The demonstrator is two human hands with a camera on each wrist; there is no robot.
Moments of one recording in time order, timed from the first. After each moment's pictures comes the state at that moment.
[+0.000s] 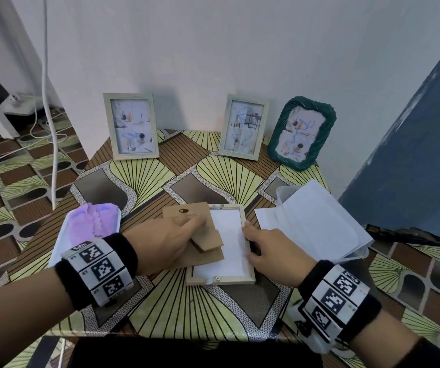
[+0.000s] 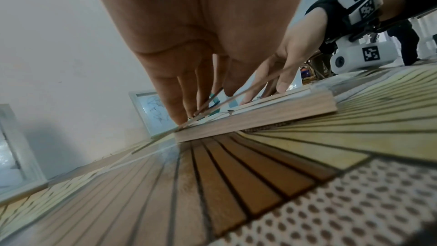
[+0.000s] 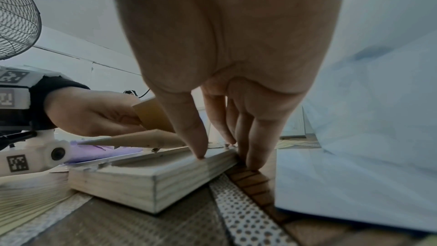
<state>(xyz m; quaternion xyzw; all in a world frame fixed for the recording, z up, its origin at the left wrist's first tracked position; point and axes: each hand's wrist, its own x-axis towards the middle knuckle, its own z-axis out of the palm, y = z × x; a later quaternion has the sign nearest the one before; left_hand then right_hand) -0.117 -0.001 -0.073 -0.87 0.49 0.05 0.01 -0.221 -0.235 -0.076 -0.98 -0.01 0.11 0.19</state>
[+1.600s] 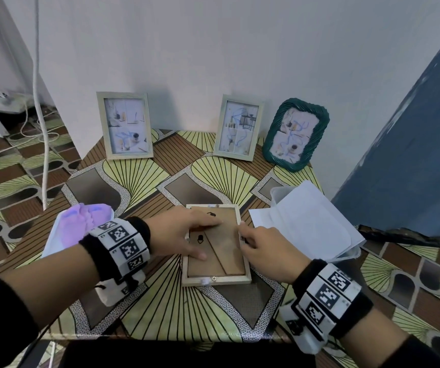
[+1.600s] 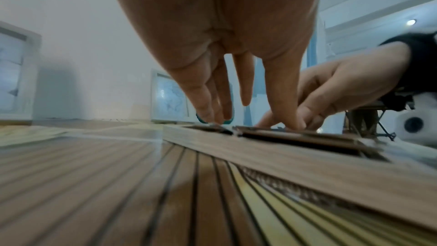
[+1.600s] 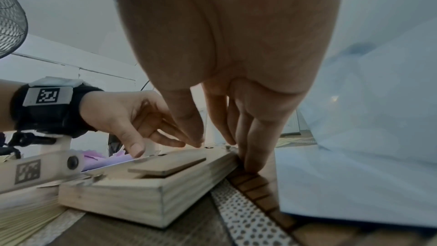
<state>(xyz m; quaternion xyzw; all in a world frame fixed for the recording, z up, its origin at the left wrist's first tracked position) -0.094 -0.038 -0.069 -0.84 0.50 0.17 -0.15 -0.216 -0.237 -0.080 -0.97 0.02 0.07 0.23</state>
